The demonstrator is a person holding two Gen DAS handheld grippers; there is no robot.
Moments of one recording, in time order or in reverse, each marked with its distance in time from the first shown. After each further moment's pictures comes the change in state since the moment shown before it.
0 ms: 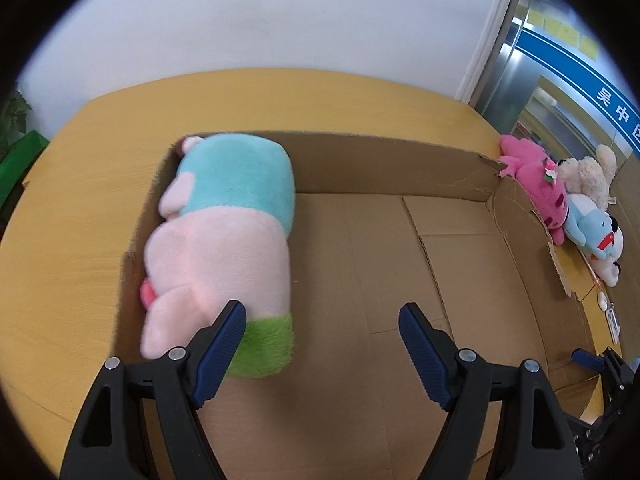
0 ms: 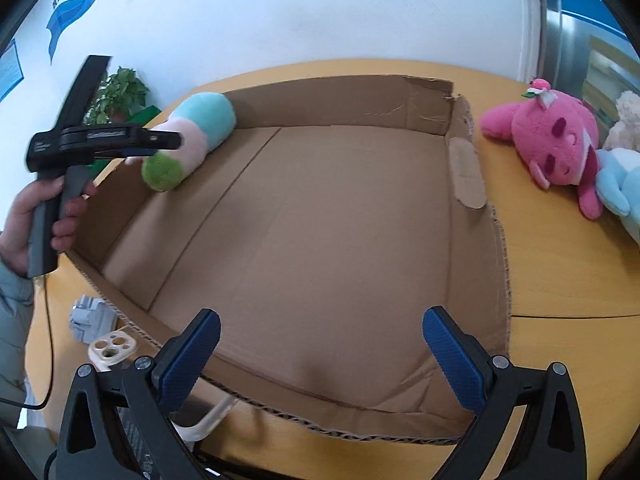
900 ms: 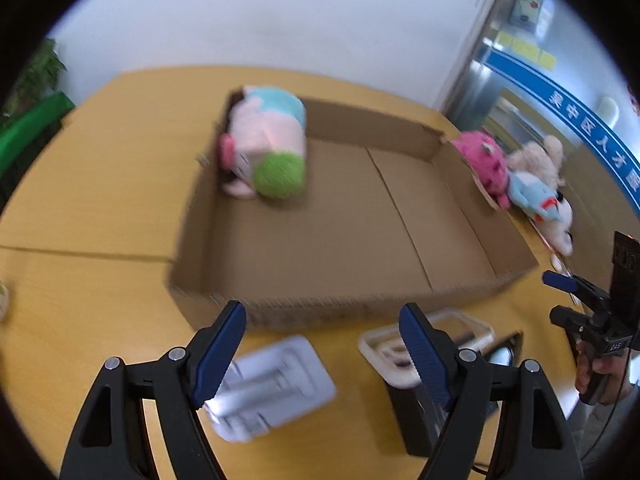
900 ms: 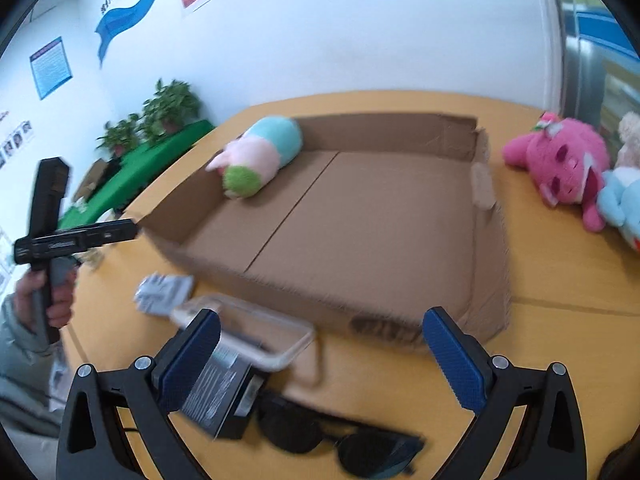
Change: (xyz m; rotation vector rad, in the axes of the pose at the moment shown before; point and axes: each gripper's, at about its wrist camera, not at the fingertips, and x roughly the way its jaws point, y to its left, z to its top) left arm -0.120 0.001 -0.154 -0.070 -0.019 -0.107; right arm -0.069 0.018 -0.047 -0.080 -0.063 0.197
